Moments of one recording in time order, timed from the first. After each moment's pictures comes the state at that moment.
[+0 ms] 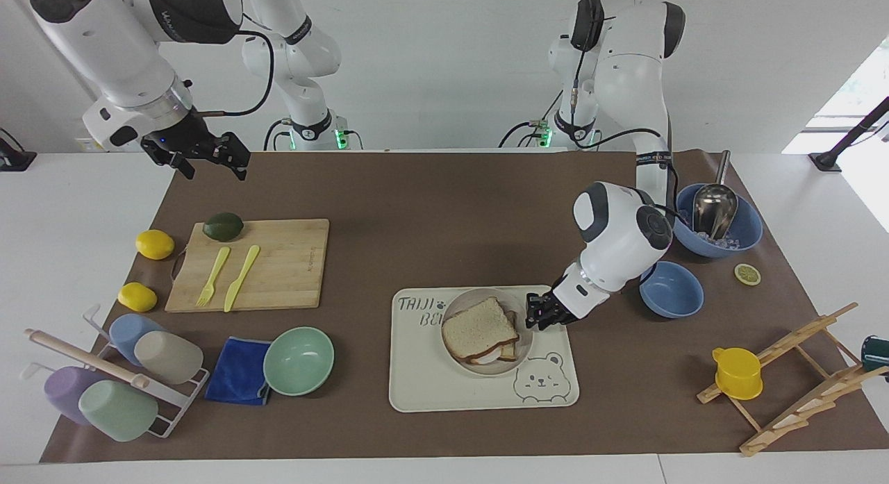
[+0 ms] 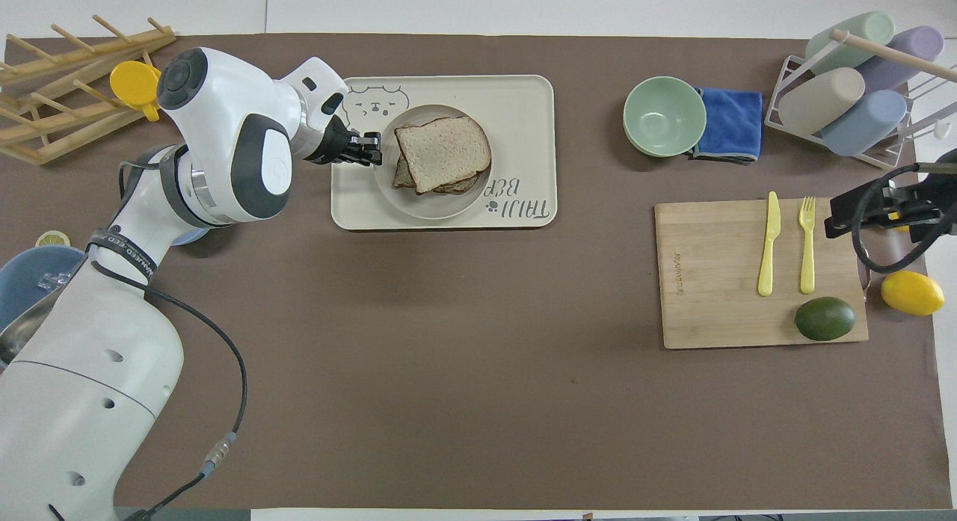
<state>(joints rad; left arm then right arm) -0.36 0.57 0.03 -1.54 -0.46 2.22 0.04 0.01 0.03 -0.05 -1.57 0.02 1.46 0.03</state>
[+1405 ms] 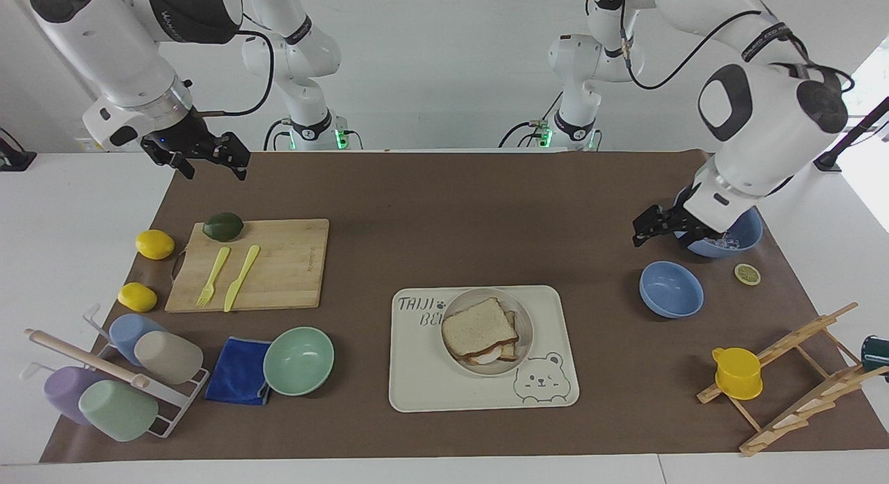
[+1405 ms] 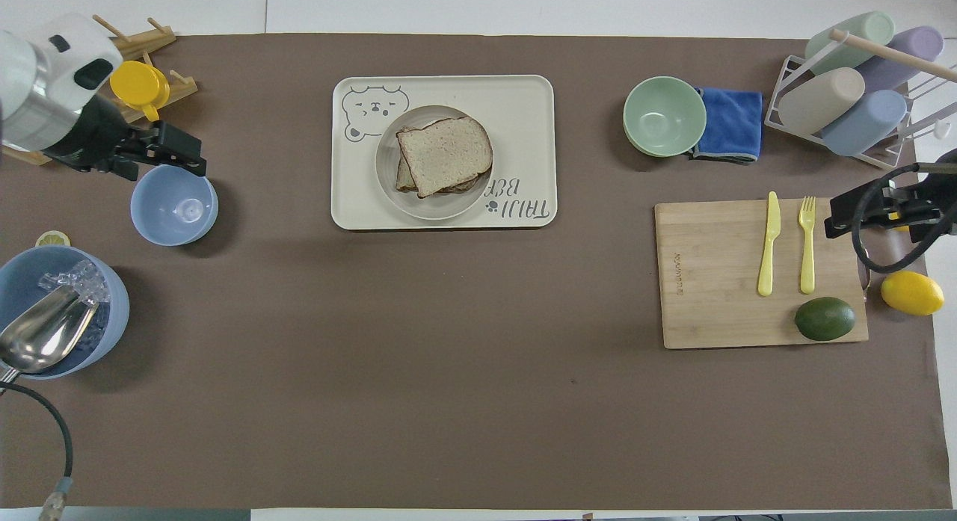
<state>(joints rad) -0.32 0.21 0.30 -1.48 -0.18 1.61 0.04 0.01 0.03 -0.05 -1.57 0.02 1.46 0.03</state>
